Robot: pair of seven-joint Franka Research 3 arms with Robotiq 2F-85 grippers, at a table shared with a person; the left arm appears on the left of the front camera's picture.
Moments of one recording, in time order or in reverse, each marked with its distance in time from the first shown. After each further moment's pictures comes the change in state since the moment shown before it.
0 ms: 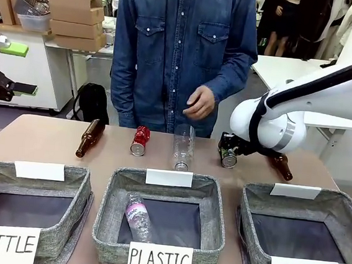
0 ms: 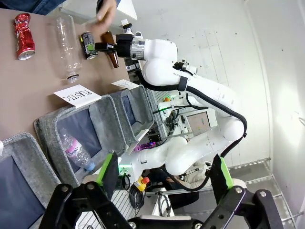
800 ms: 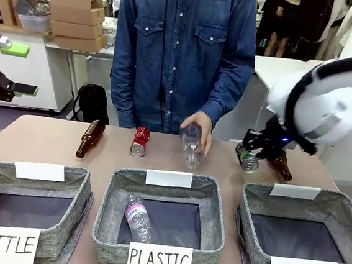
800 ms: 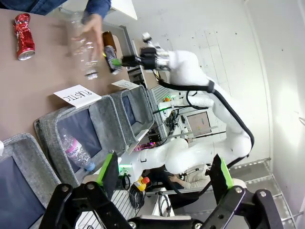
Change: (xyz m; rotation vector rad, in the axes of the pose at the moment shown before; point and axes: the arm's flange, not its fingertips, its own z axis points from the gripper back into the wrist) left arm 0.000 0.000 0.000 0.000 0.000 -0.001; right arm -0.043 -0.058 0.114 0.153 0.140 -0.135
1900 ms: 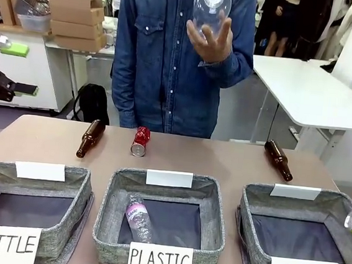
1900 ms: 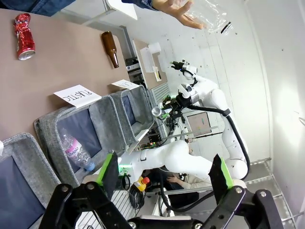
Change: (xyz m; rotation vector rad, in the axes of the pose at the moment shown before) left arm 0.000 0.000 0.000 0.001 -0.001 0.001; right arm -0.158 -0.184 0.184 0.300 0.342 1.023
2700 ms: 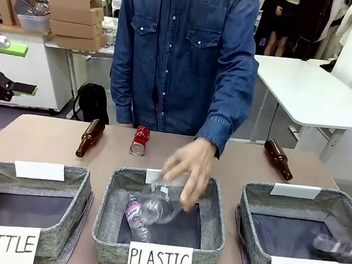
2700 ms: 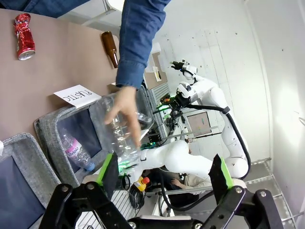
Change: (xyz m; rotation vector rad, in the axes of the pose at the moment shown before) left arm 0.000 0.000 0.000 0.000 0.000 0.000; right arm 0.008 -0.006 -0.008 0.037 -0.047 0.058
